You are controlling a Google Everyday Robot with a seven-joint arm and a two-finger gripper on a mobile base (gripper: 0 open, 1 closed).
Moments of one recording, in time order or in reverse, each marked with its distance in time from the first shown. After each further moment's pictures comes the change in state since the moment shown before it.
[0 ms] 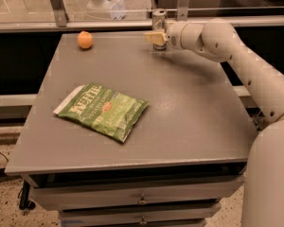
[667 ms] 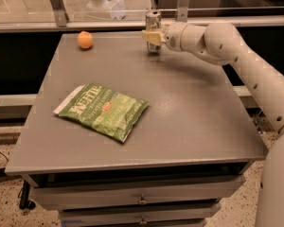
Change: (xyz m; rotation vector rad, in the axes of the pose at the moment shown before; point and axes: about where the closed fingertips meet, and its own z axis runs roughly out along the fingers) arm -0.014 0.034 -0.010 -0.095 -0.057 0.044
